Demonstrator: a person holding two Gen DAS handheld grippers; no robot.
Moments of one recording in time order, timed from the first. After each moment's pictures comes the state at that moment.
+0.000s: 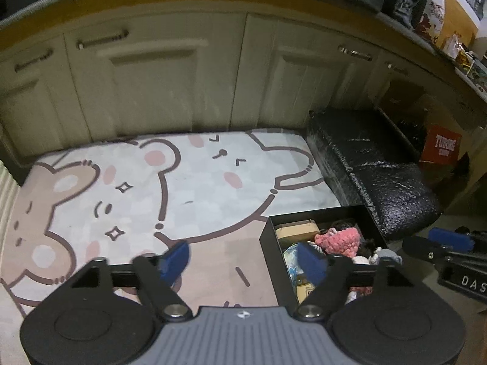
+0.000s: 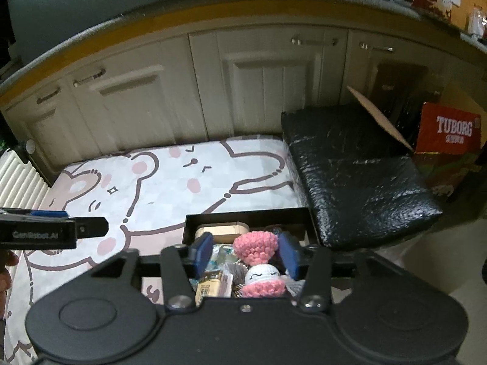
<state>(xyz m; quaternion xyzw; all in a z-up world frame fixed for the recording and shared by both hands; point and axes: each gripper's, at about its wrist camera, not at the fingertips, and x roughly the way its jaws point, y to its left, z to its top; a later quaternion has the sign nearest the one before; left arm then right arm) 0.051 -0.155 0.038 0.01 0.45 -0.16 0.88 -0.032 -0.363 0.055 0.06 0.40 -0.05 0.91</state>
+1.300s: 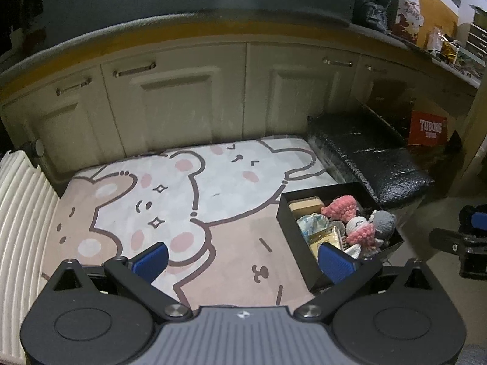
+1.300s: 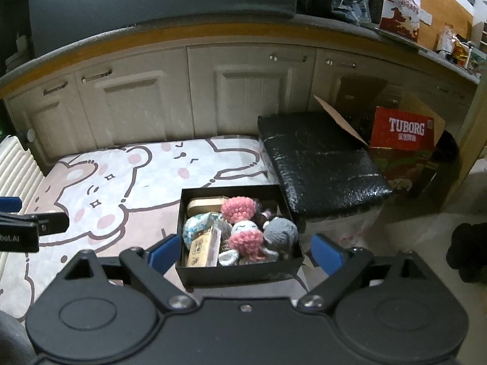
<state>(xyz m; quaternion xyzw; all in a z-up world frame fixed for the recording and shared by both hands) -0.049 -0.114 0.066 0.05 0.40 -0.15 0.90 -0.133 -0.328 0.079 0.03 0.38 -0.10 0.92</state>
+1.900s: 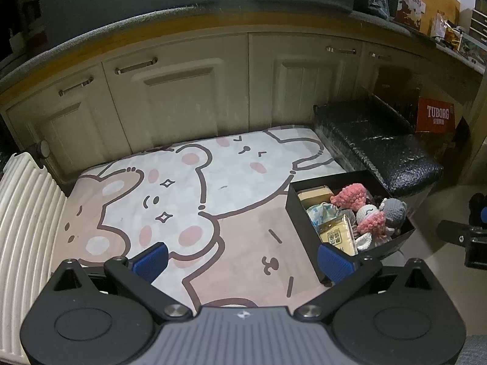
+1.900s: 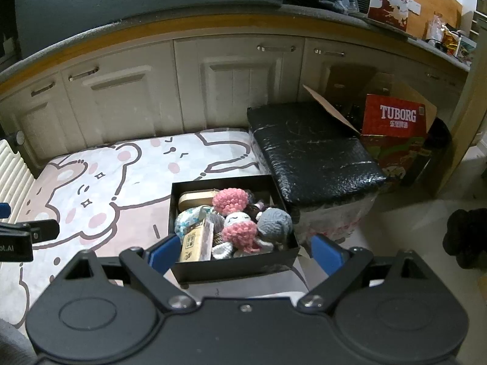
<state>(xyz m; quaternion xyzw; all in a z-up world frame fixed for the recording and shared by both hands) -0.049 -0.117 0.060 0.08 0.41 -0.14 0.90 -0.133 -0.330 0.069 0.04 0.39 -0.12 0.91</state>
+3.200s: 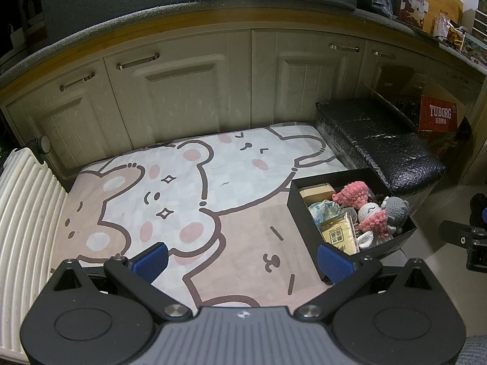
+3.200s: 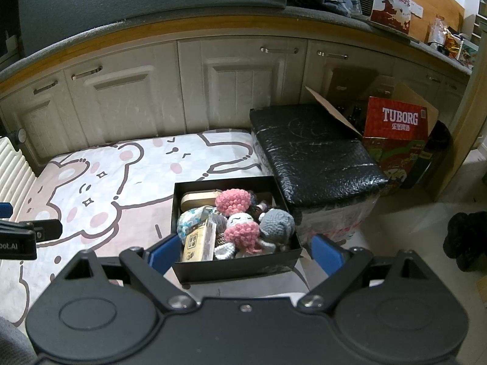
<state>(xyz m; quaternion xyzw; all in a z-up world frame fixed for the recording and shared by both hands) -0.048 -0.114 0.058 0.08 0.41 -0.14 0.90 -0.132 -0.324 0.071 0.03 0.38 -0.12 0.91</state>
